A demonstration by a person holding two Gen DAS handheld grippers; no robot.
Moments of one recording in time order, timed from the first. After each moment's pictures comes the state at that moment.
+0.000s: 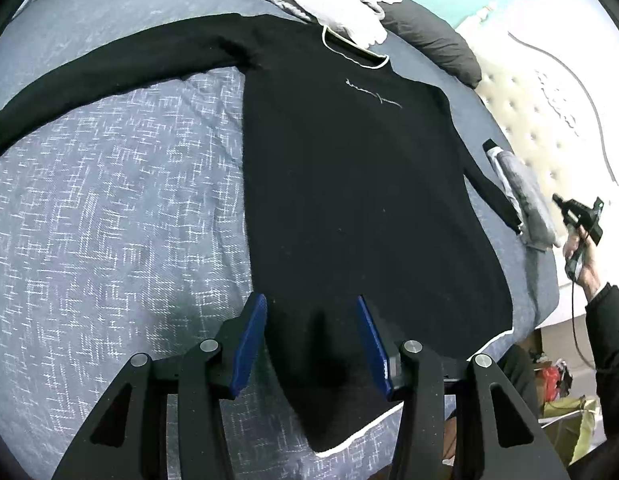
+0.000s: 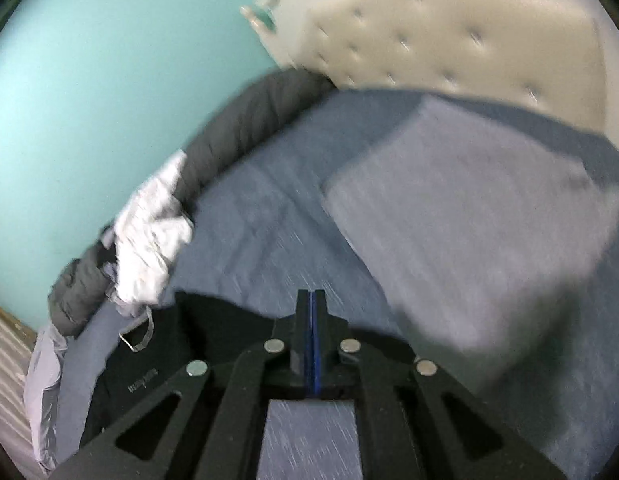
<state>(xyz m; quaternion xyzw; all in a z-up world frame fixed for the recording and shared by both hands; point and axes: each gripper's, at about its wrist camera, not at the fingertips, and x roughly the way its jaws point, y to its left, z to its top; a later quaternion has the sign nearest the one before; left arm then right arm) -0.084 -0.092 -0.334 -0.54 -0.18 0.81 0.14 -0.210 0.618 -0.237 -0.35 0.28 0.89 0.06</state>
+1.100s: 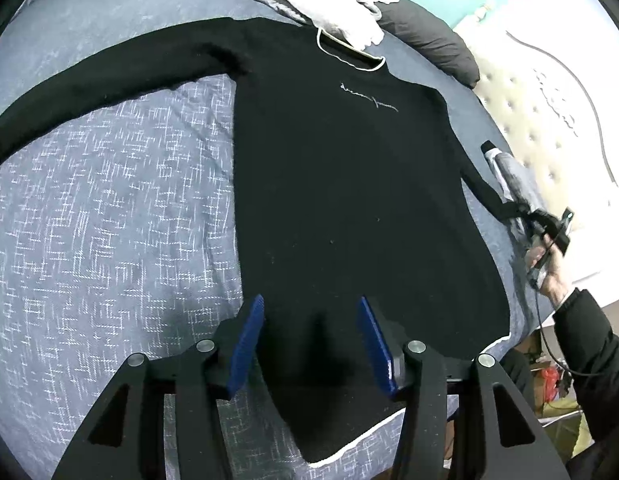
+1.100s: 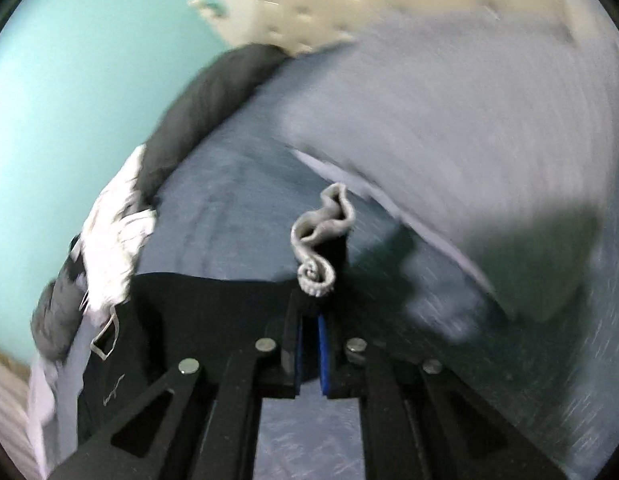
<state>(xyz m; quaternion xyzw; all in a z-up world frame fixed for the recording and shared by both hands) -0.093 -0.083 -0.333 -0.54 -0.17 0.81 0.14 -0.227 0.585 -0.302 -0.33 0.31 0.89 0.09</state>
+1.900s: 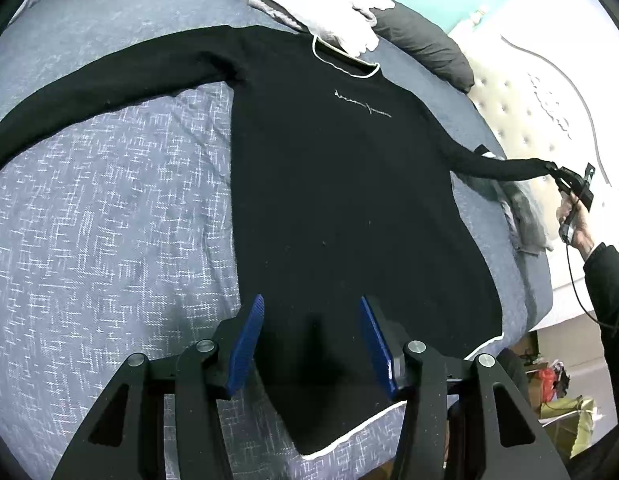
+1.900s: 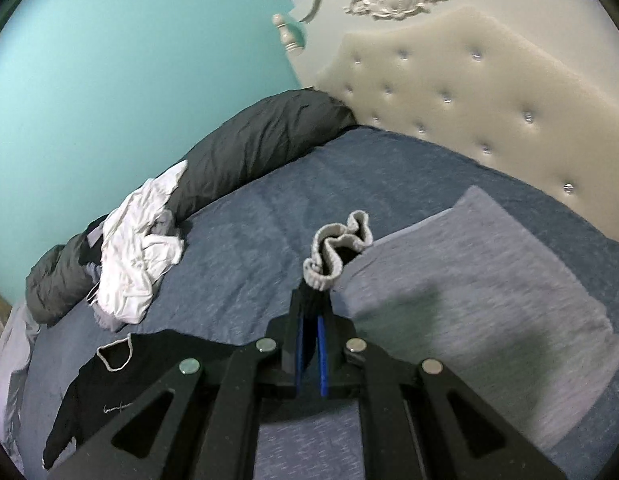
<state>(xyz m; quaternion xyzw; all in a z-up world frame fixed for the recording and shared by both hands) -0.085 -0.086 -0.324 -0.53 -0.18 0.82 0.15 -0.300 0.612 -0.171 -0.31 0.19 0.93 0.05</state>
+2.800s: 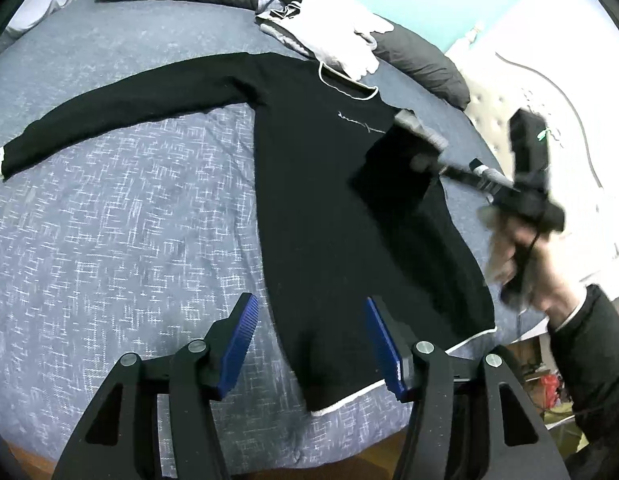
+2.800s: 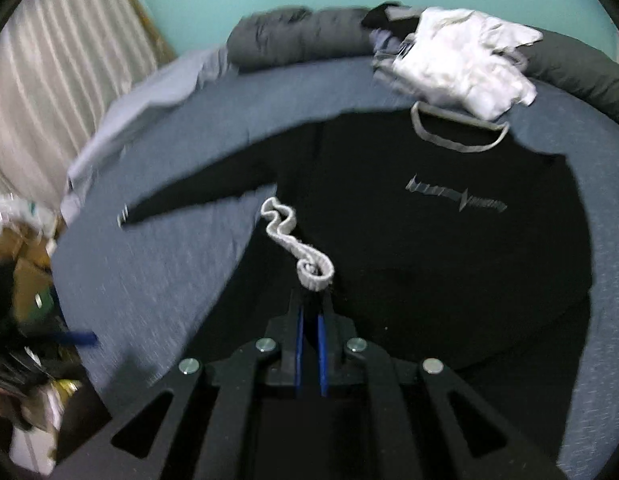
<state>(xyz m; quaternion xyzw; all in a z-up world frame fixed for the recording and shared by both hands) -0.039 -0.110 -0.292 -0.50 -0.18 0.84 0.13 -0.185 0.122 -0.279 -0.46 -0.04 0.82 -0.34</state>
